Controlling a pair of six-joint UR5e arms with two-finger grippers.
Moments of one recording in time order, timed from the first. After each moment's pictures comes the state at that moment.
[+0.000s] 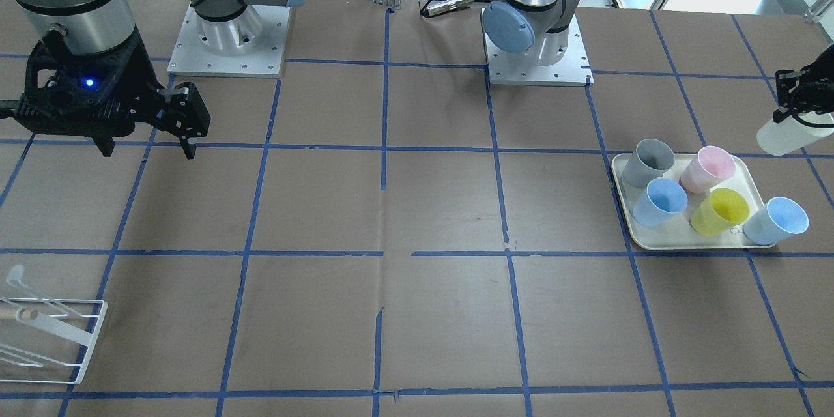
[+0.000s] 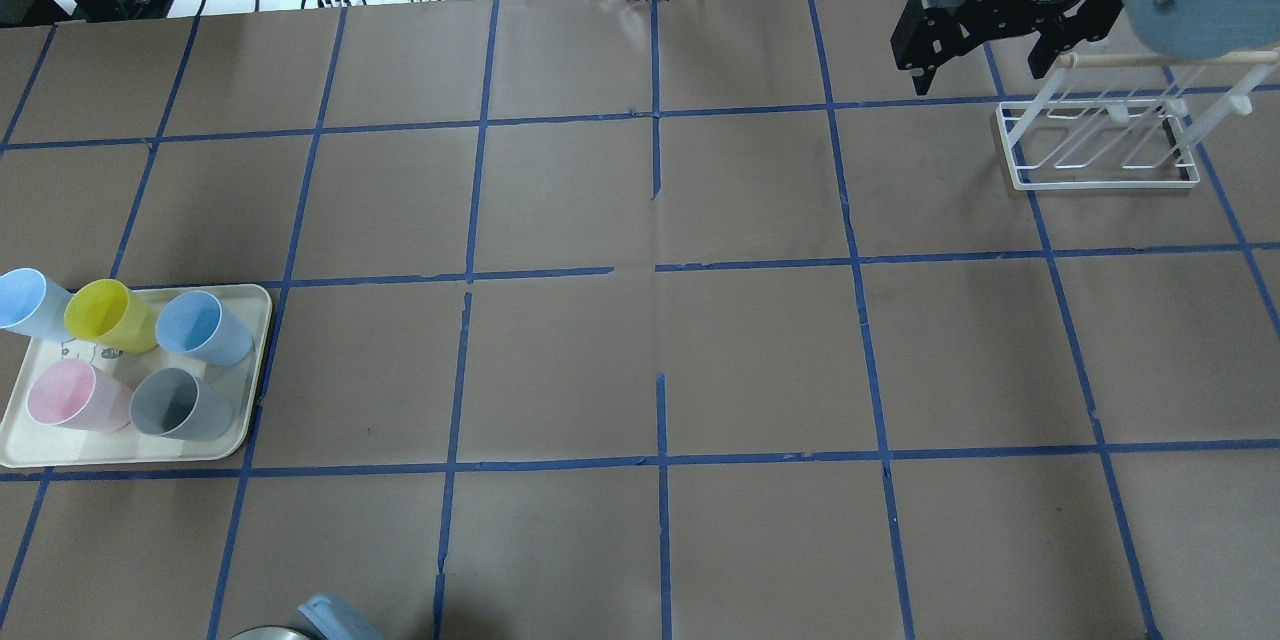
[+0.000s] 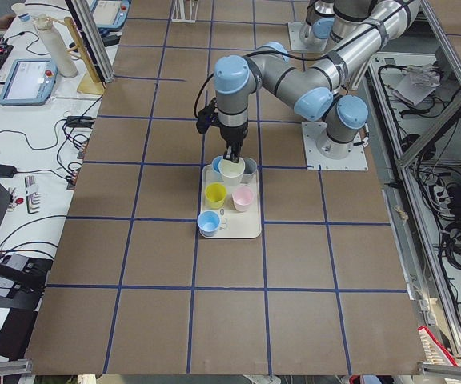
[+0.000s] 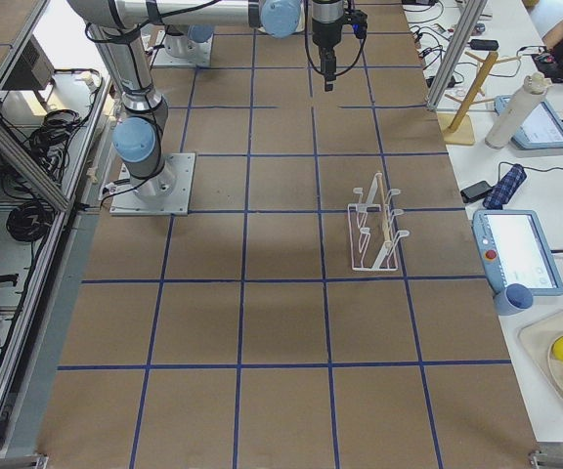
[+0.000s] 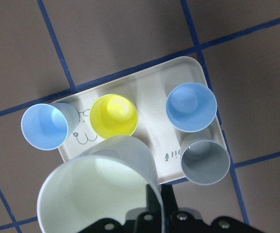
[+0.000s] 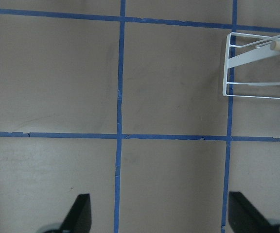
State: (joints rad) left arm -0.73 -1.60 -1.77 -1.36 1.67 1.13; right arm 1.56 -1.50 1.51 -1.69 -1.66 -0.07
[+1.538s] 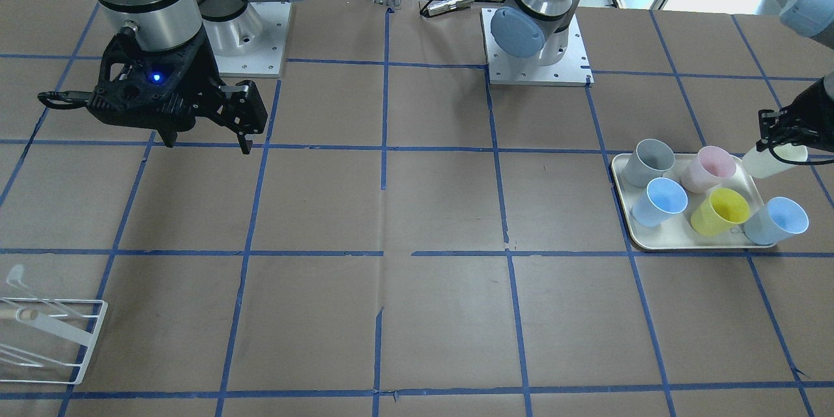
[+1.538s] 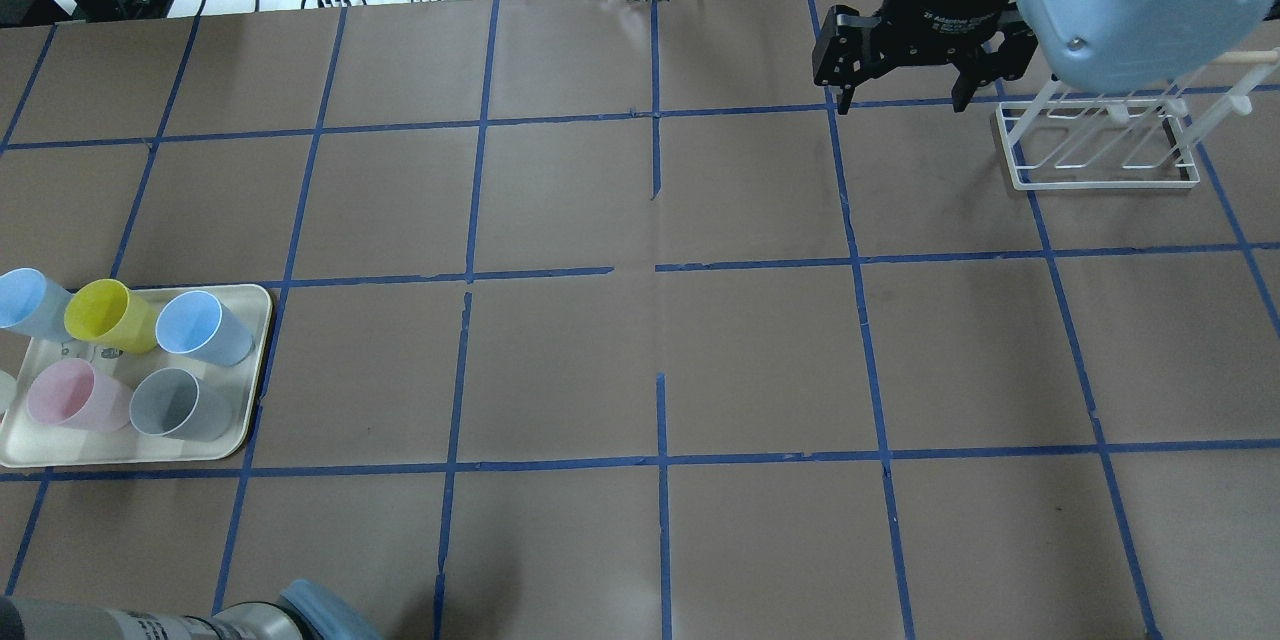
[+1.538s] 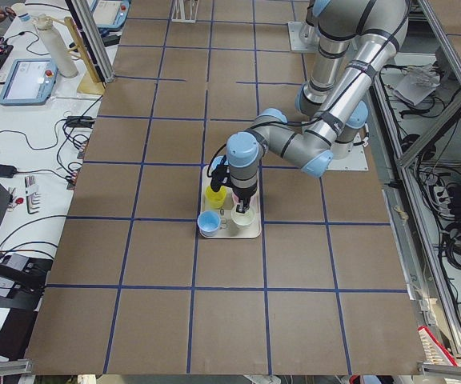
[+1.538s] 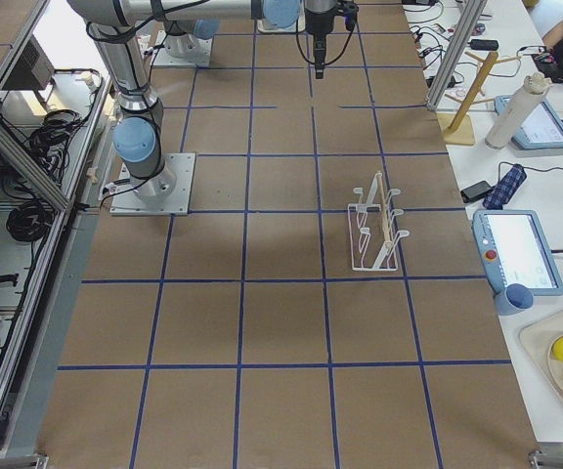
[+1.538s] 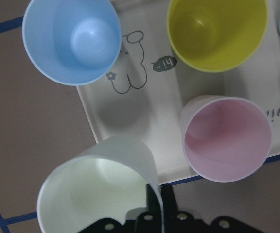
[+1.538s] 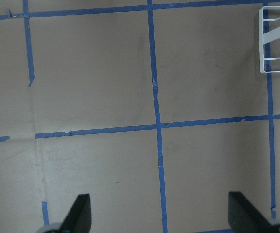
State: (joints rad) left arm -0.64 -1.75 -1.88 -1.12 1.67 1.19; right arm 1.65 -1.49 1.51 -1.68 -1.62 0.14
